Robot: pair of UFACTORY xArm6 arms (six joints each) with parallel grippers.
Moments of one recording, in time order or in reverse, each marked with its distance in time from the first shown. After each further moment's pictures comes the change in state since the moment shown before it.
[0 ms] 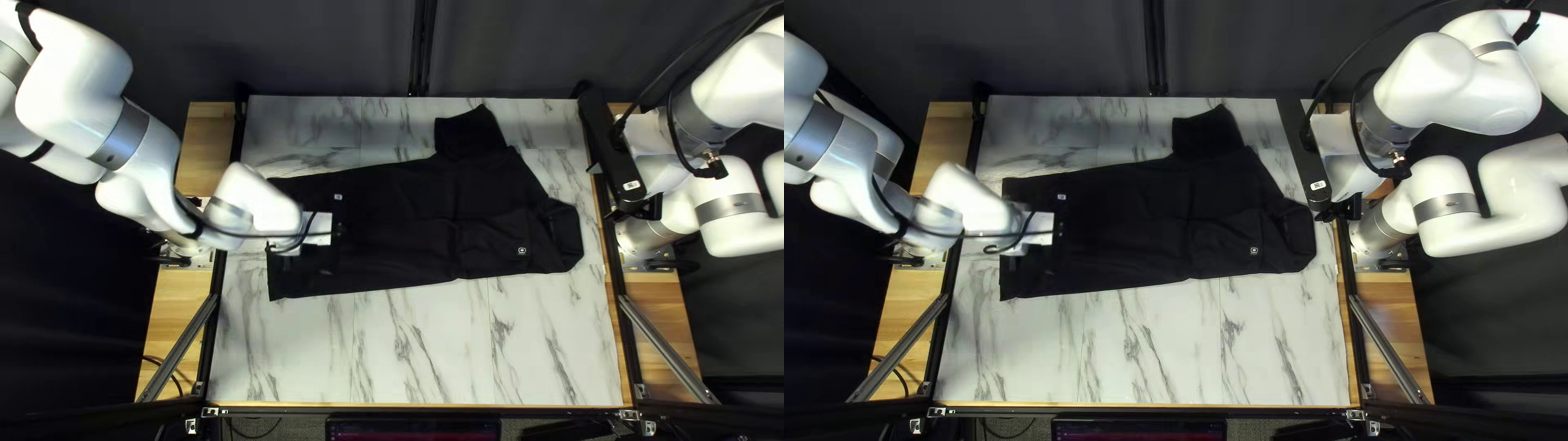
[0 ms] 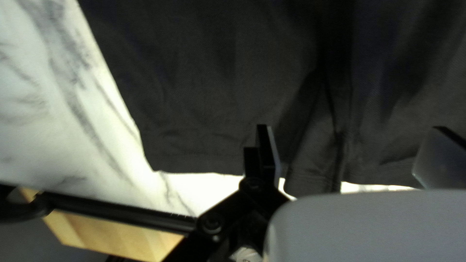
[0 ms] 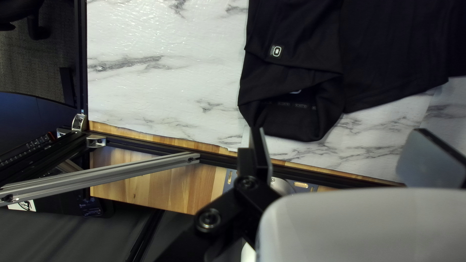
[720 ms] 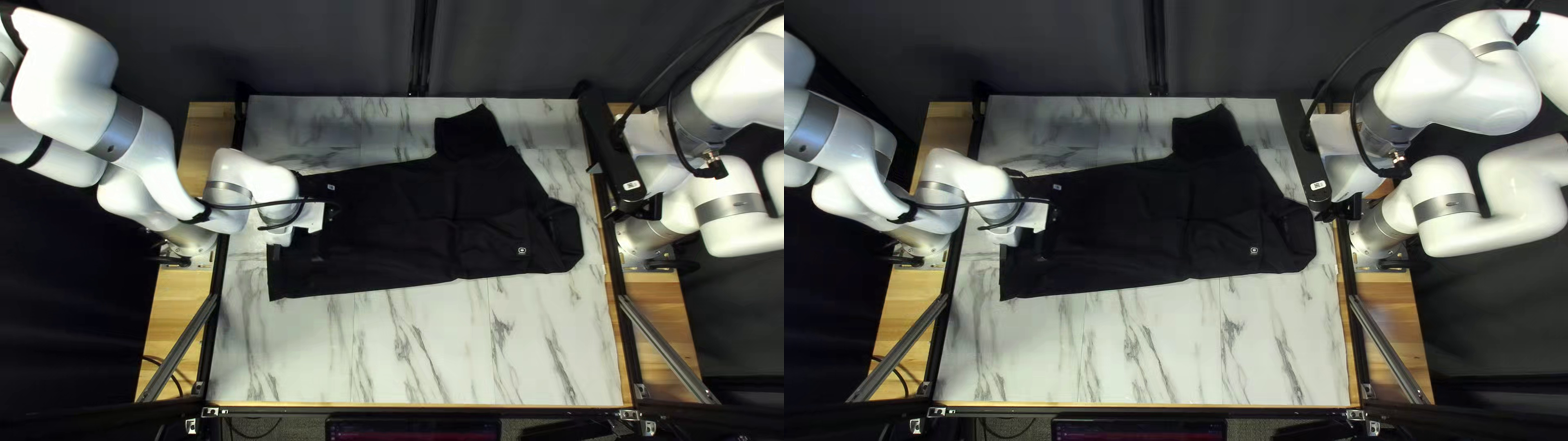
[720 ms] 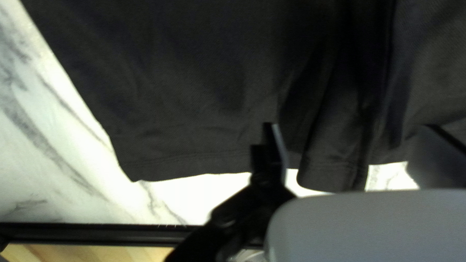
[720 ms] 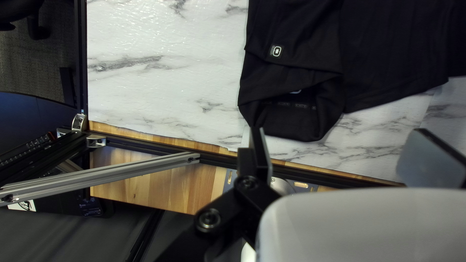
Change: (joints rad) left arm 0.069 -0.028 0.057 -0.144 -0.024 0.208; right arm 0.000 0.000 0.000 0.000 0.000 0.000
